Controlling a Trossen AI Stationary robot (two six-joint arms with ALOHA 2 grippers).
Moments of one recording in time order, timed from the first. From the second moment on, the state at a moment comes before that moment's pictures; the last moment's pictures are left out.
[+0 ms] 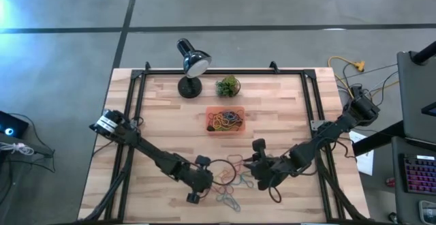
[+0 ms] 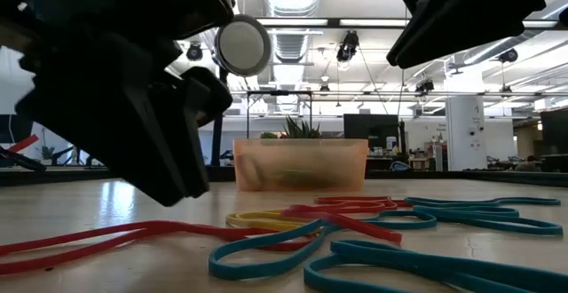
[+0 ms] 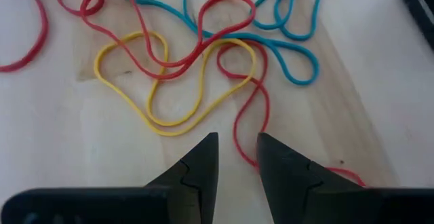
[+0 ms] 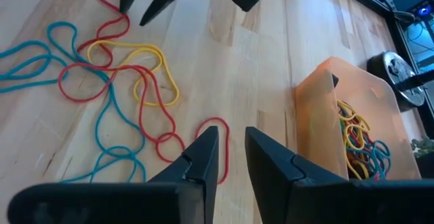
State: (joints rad) left arm -0.53 1.85 1.02 -0.03 -0.12 -0.28; right arm 0.60 1.57 0.93 -0.23 0.60 0.09
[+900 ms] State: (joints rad) left arm -0.52 1.93 1.04 0.02 -0.03 -0.46; right arm 0.60 1.57 0.93 -0.23 0.60 0.10
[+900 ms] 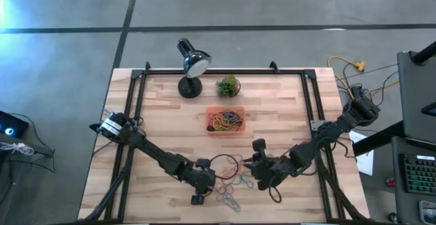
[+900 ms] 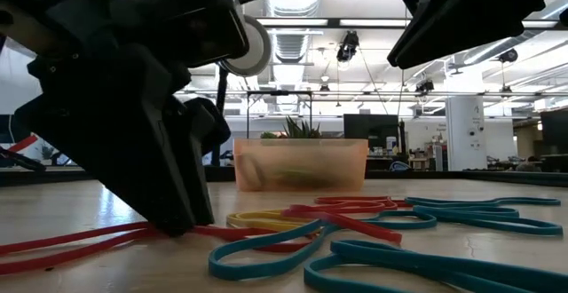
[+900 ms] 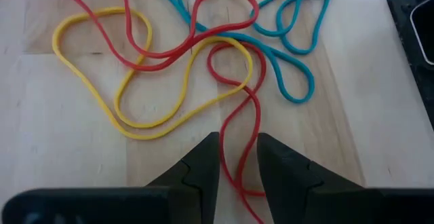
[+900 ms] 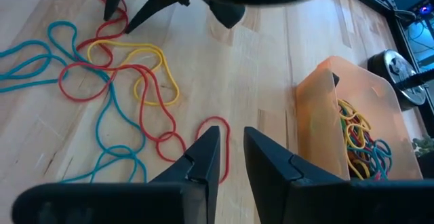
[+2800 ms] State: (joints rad) left arm -0.60 1.80 1.23 -0.38 -1.04 -0.06; right arm 0.60 1.57 0.92 -0.26 0.60 0.11
